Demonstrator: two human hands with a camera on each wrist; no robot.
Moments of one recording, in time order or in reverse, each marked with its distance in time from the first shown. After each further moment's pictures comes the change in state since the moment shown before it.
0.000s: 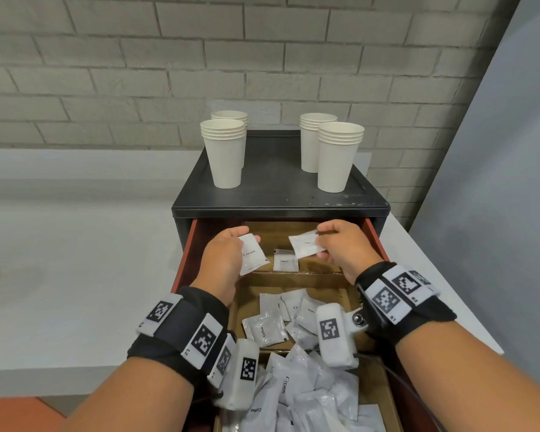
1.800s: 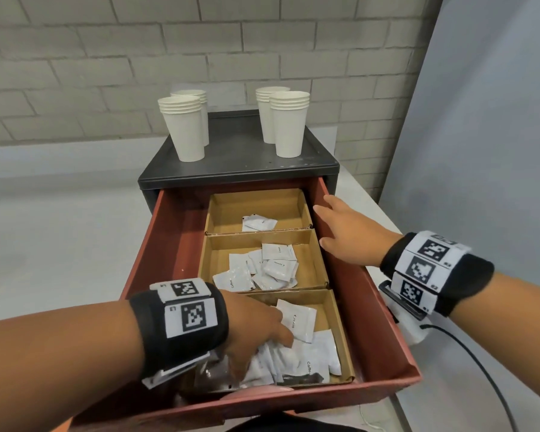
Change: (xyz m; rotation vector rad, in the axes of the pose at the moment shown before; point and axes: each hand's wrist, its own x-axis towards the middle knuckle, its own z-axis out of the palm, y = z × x) left_hand -0.106 -0.049 0.022 2.096 -1.362 0.462; right_hand -0.070 0.032 -0.080 -1.055 -0.192 -0.395
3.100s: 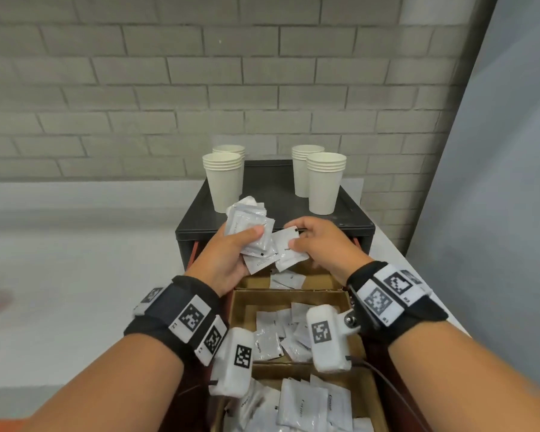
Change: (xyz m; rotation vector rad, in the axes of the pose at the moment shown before) left_hand -0.031 -0.114 -0.044 -2.193 1.310 0.275; right_hand 0.077 -0.073 -0.029 0.852 0.098 0.046
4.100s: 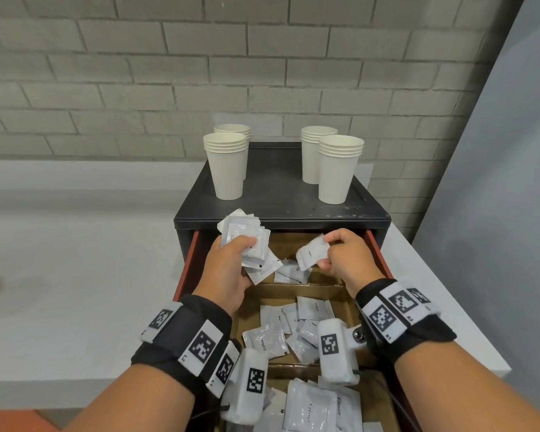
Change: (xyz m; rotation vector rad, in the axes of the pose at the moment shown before) left_hand 0.009 -0.036 -0.020 0.000 0.328 -0.033; right_hand 0.030 0.059 0.011 0.127 0.307 0.286
